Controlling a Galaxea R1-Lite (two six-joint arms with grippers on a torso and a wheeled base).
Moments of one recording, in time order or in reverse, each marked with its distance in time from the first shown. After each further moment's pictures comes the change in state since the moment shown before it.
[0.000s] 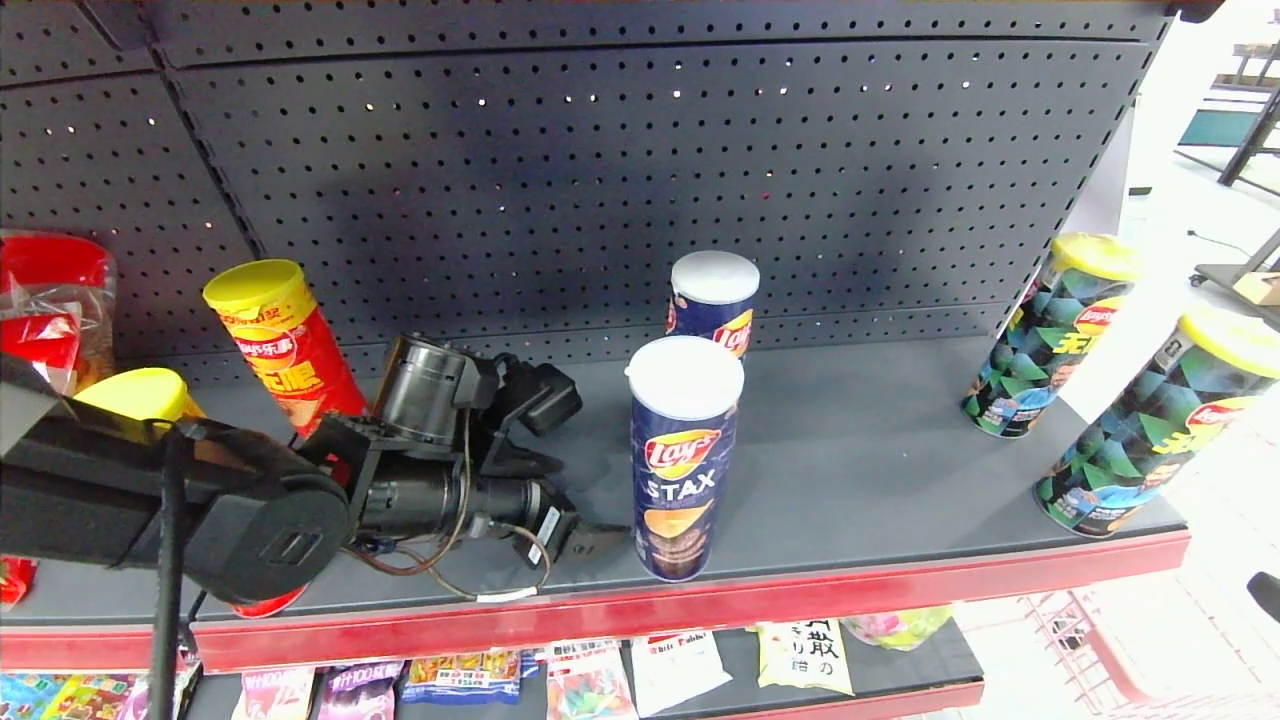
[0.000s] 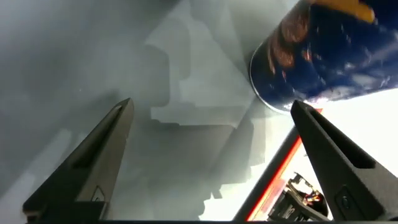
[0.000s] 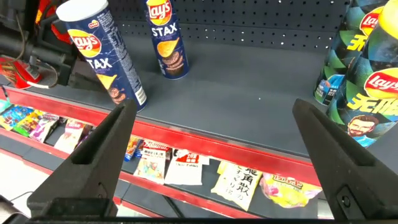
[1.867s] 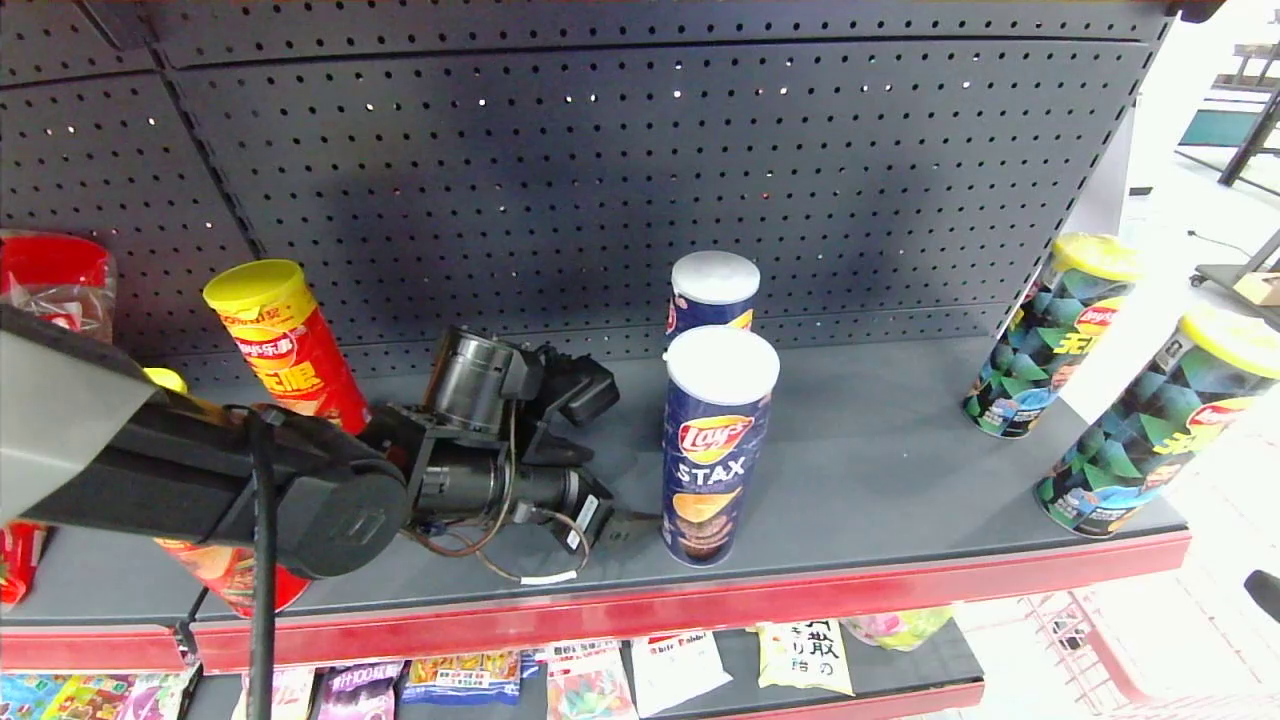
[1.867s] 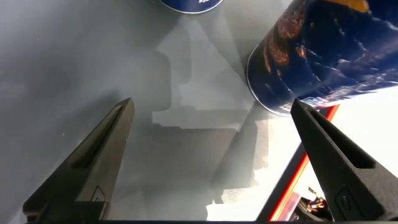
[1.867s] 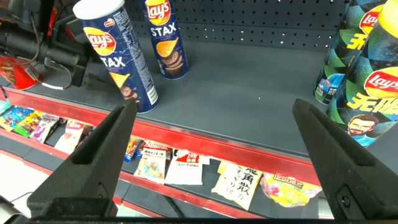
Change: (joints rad) left arm -0.041 0.082 -0.103 -0.003 0.015 -0.001; right arm -0.001 0.005 -0.001 0.000 -0.002 0.002
